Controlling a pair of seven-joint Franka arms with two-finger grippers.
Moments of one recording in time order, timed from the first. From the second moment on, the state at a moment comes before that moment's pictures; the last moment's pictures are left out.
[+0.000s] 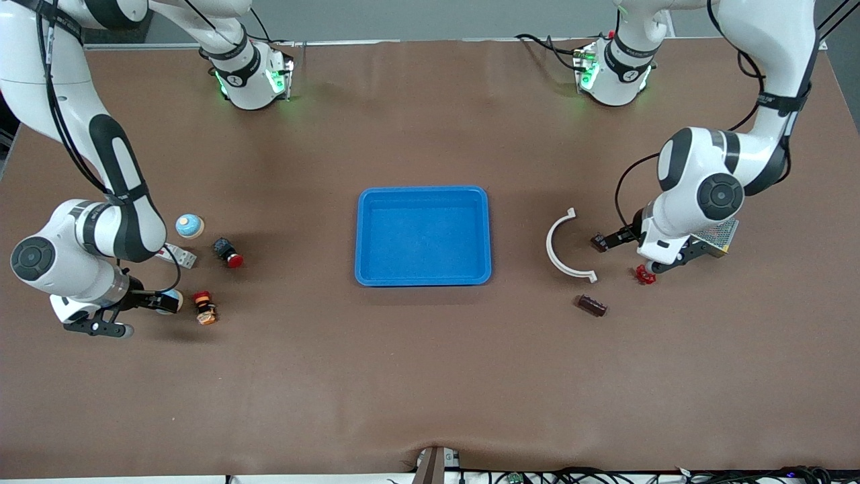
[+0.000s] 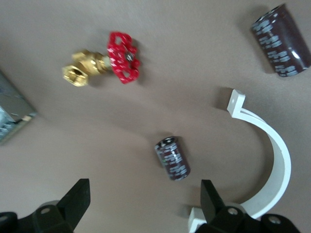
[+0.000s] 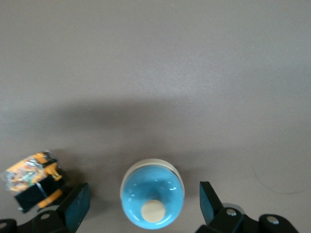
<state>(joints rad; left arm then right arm) 0.00 0.27 -0.15 -2.18 0.00 2.26 -0.59 -0.13 0.62 -0.07 -1.78 -0.01 2.43 -0.05</state>
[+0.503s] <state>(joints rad) 0.00 0.36 -0.15 -2.20 -0.04 2.37 -0.59 -0.15 0.64 -0.07 -1.79 -0.01 2.43 -0.08</state>
